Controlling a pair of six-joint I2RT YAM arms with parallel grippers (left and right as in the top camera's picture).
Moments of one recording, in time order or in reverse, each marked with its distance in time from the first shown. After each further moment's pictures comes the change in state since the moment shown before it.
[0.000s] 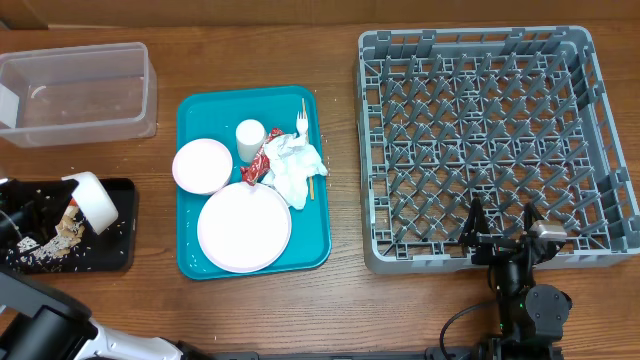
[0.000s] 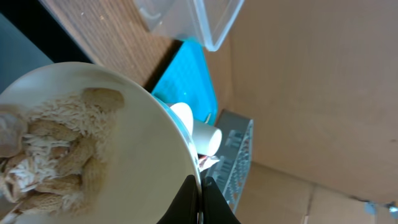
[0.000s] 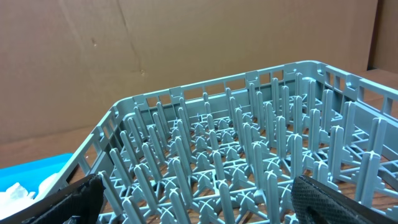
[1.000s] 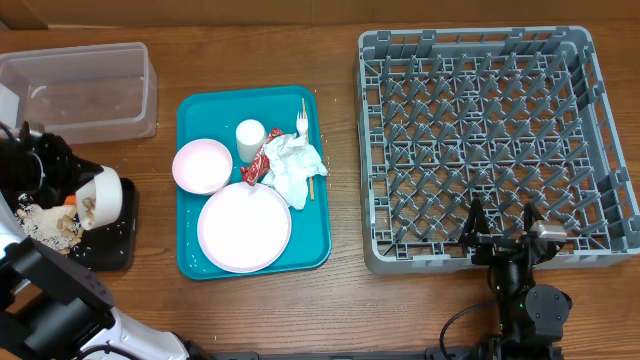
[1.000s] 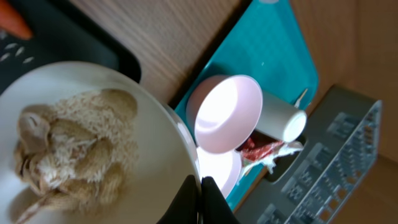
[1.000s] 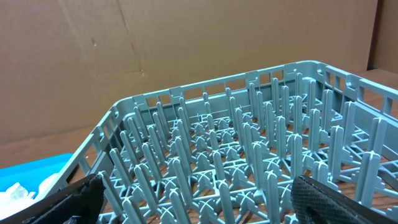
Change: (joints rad) left arm -0.302 0.000 0.293 -0.196 -0.509 -0.128; right arm 0.000 0.000 0.000 0.000 0.000 0.000
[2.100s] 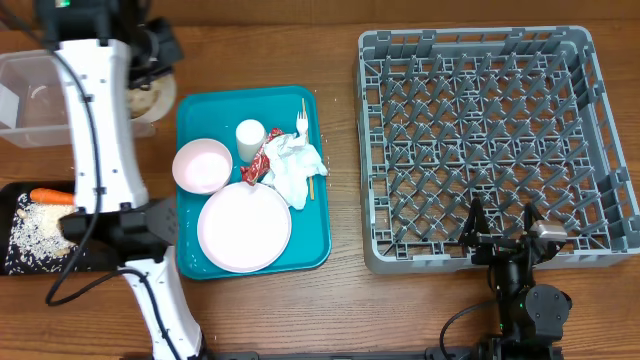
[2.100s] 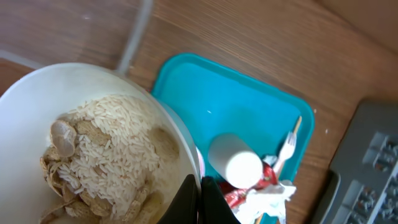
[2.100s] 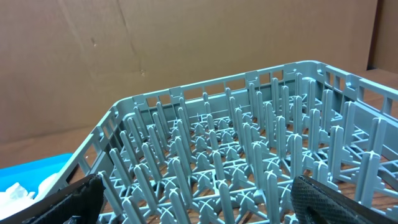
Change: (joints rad) left arm -0.624 0.371 1.051 -0.315 -0.542 -0.287; right arm 0.000 0.000 0.000 0.000 0.000 0.000
